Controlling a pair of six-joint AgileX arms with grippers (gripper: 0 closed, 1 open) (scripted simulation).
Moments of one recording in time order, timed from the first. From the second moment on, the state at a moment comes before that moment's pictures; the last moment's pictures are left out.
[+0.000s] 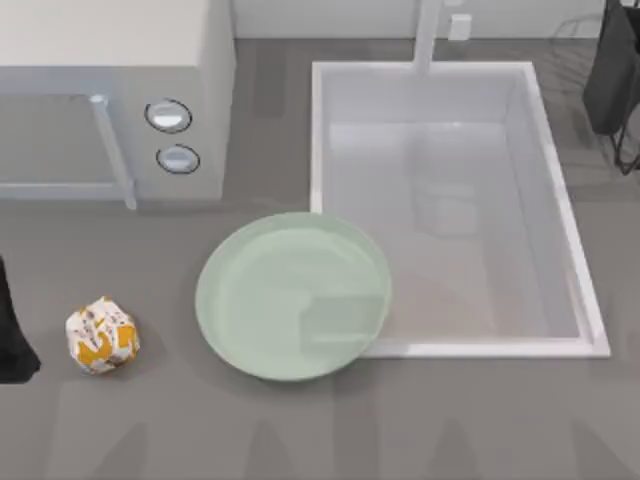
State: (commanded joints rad) left arm 0.00 0.00 0.00 0.00 0.00 0.00; right arm 0.00 0.00 0.00 0.00 0.00 0.00
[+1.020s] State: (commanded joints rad) left arm -0.15 1.12 0.71 -0.62 0.00 0.48; right arm 0.00 0.00 0.00 0.00 0.00 0.00
